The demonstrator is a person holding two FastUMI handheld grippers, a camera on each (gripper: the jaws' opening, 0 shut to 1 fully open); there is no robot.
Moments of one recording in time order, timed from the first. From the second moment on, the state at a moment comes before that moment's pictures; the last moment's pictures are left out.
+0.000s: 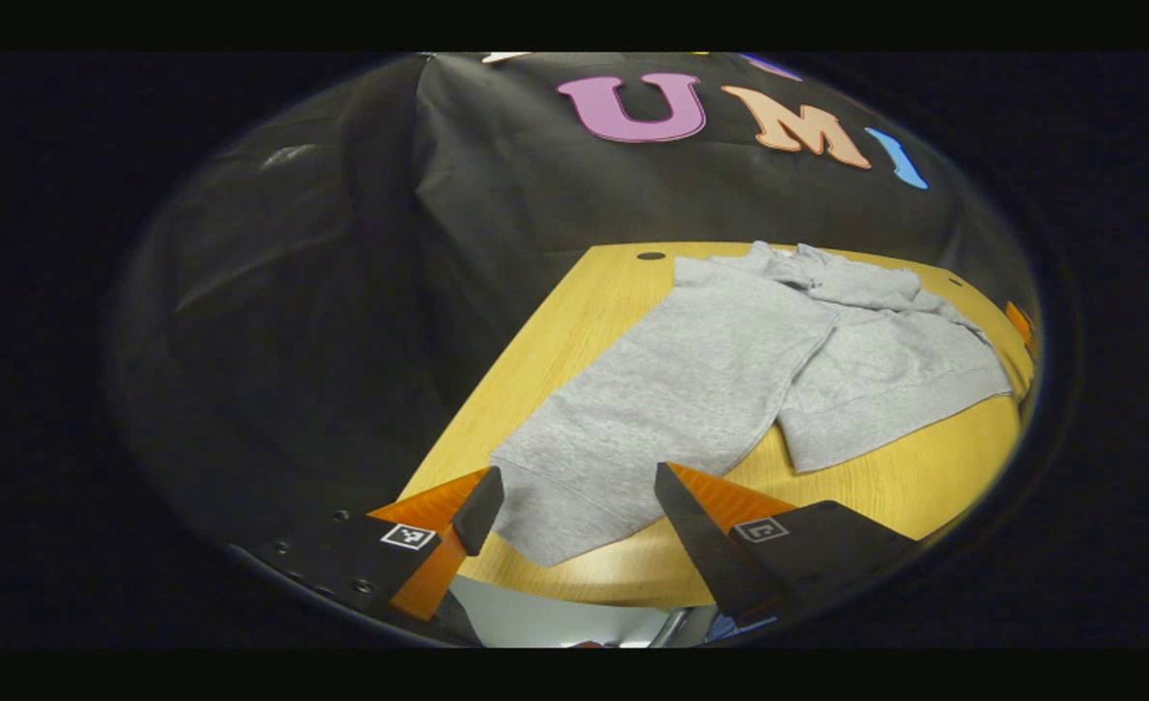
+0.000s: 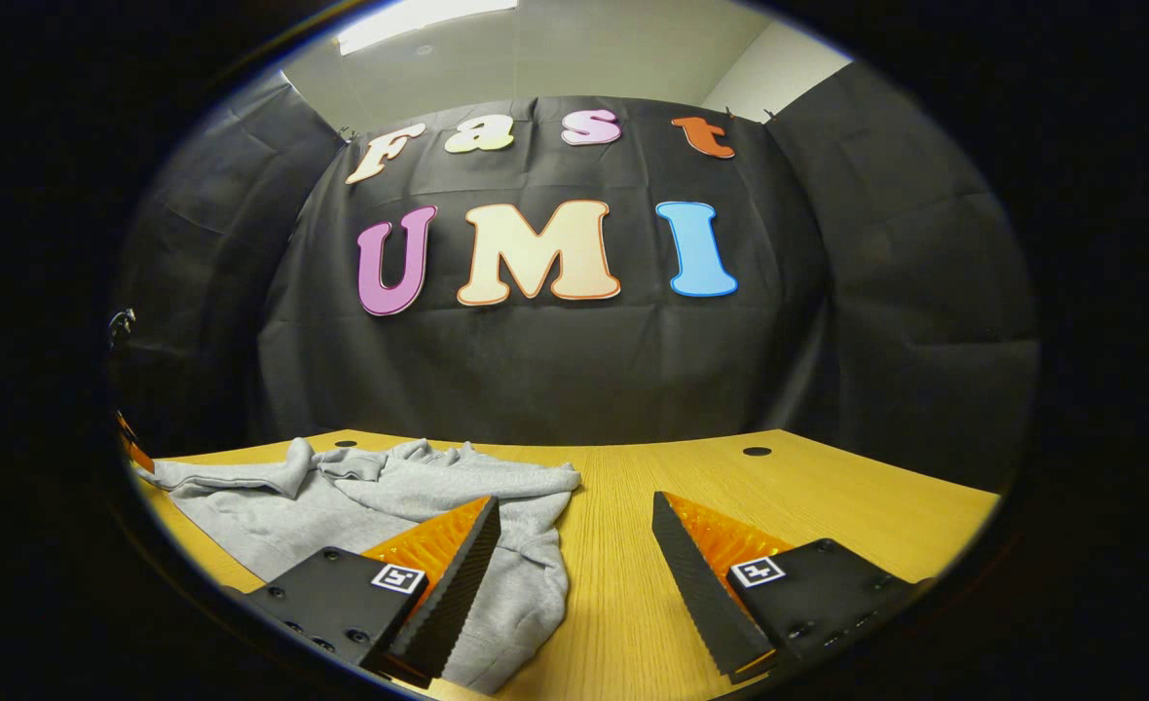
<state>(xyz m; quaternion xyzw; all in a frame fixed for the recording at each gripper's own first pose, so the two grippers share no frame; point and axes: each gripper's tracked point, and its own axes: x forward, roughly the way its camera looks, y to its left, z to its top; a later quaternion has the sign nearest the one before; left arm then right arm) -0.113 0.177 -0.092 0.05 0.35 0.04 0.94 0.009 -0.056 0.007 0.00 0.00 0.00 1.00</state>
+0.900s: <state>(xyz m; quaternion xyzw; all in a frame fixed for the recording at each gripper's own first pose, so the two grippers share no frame) -0.116 0.156 -0.109 0.00 0.39 0.03 0.92 0.009 -0.054 0.008 0.00 0.00 0.01 1.00</state>
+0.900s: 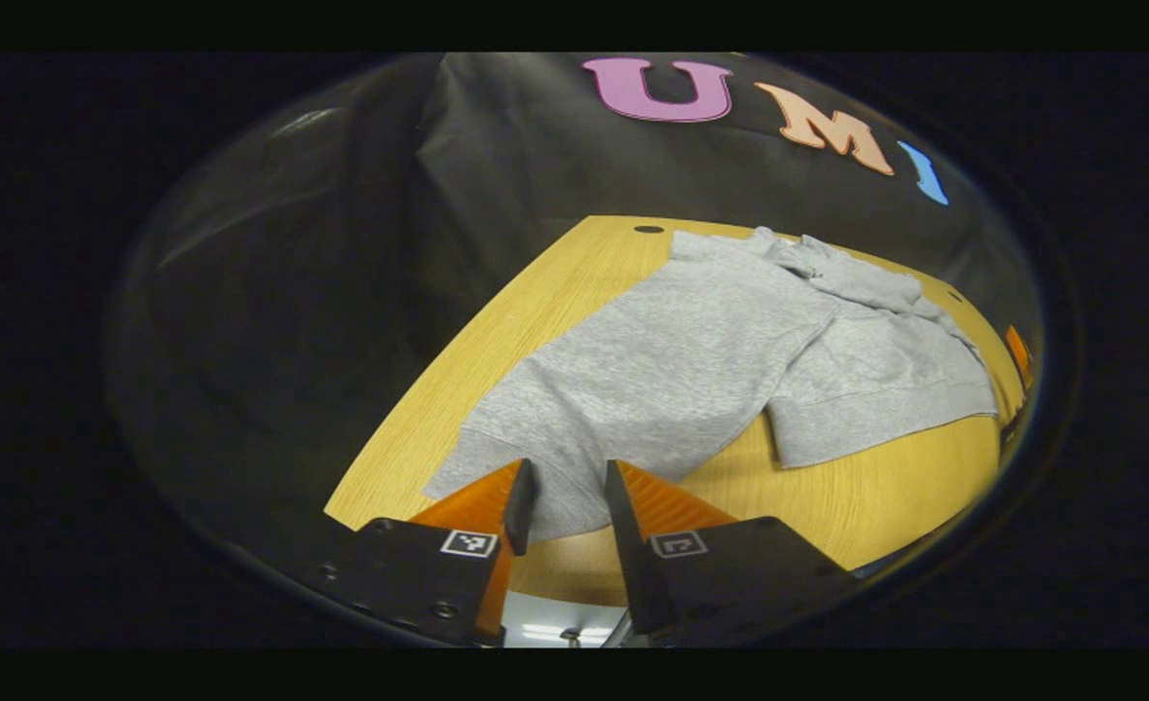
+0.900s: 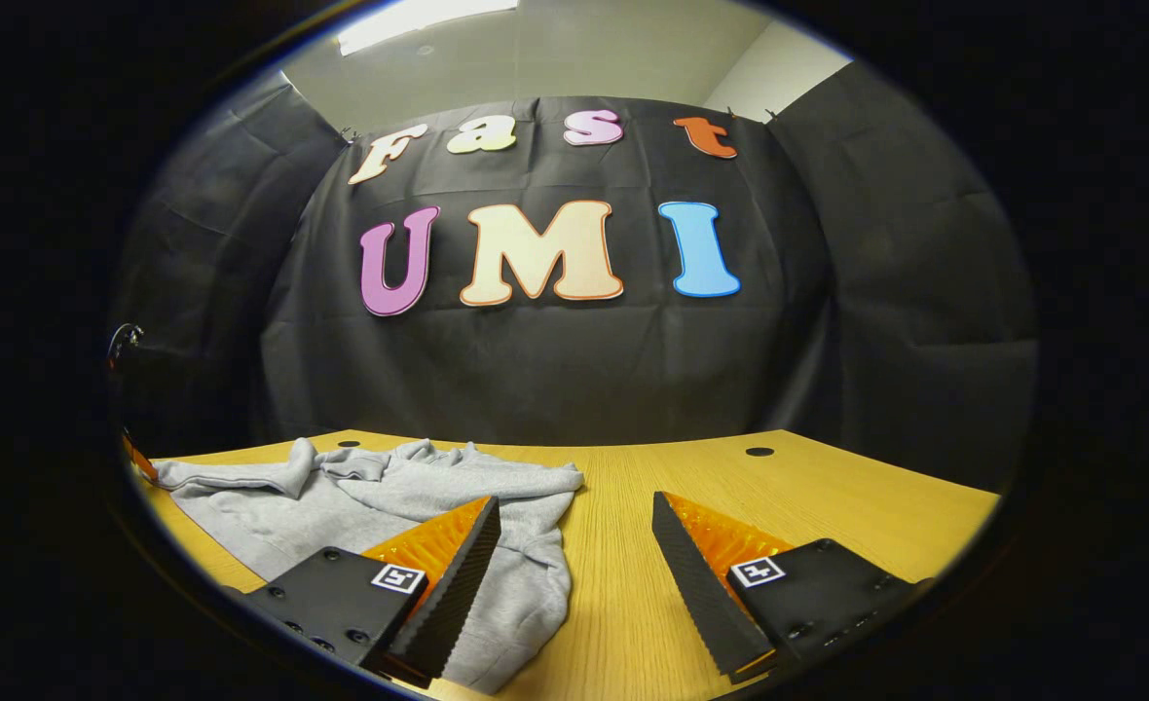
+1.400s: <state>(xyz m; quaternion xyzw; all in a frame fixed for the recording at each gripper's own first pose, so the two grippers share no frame) -0.110 0.141 -0.104 -0.01 0.37 0.03 0.93 0.008 -0.054 0.009 0.00 0.00 0.01 1.00</state>
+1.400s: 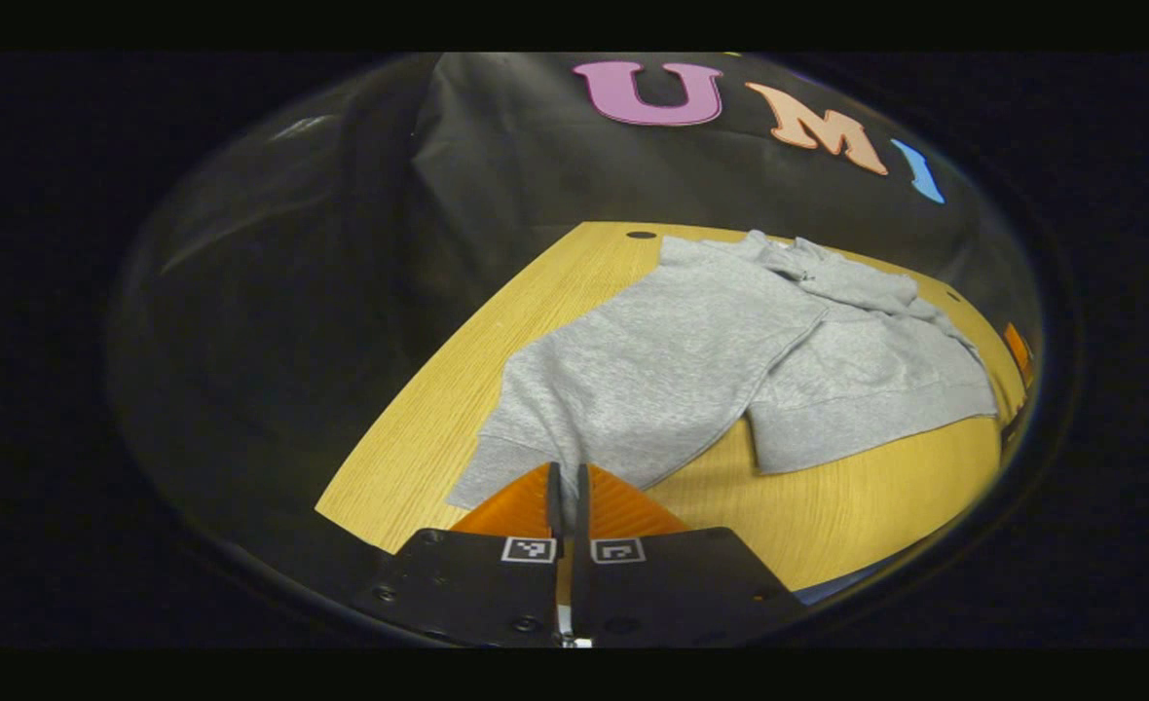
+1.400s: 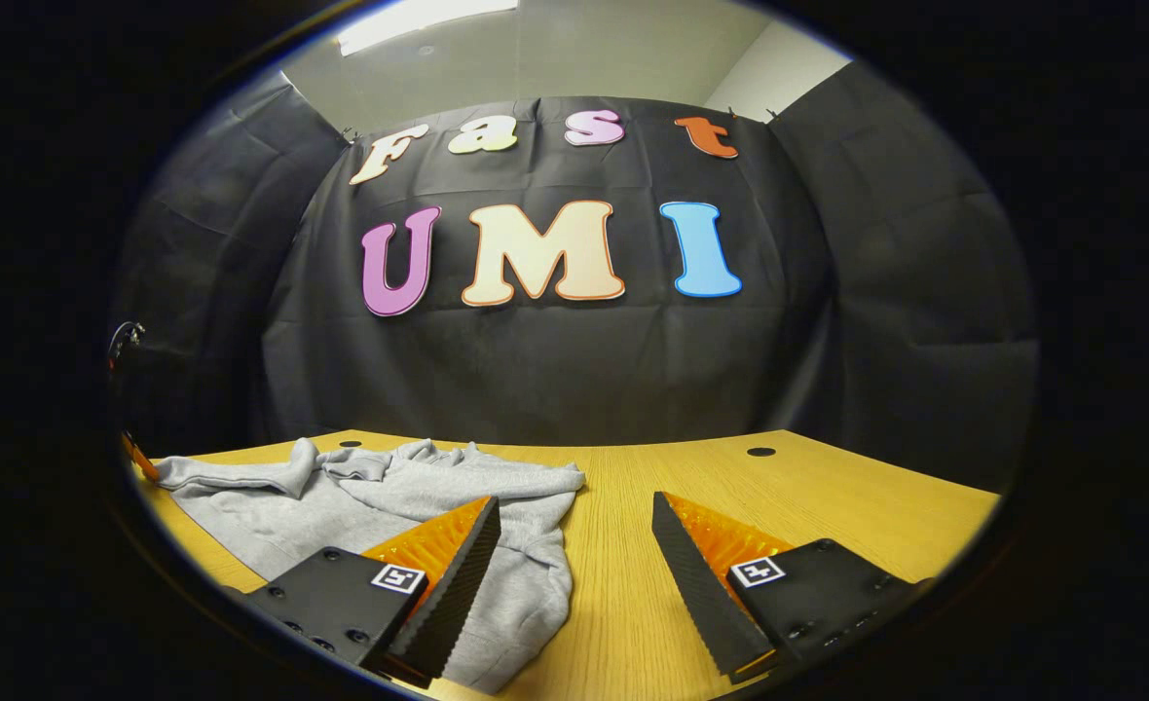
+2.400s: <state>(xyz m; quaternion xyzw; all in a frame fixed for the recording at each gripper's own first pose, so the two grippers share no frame) 0.075 -0.191 0.078 -0.04 0.18 -0.29 0.94 0.007 -0.051 0.009 0.00 0.00 0.01 1.00</state>
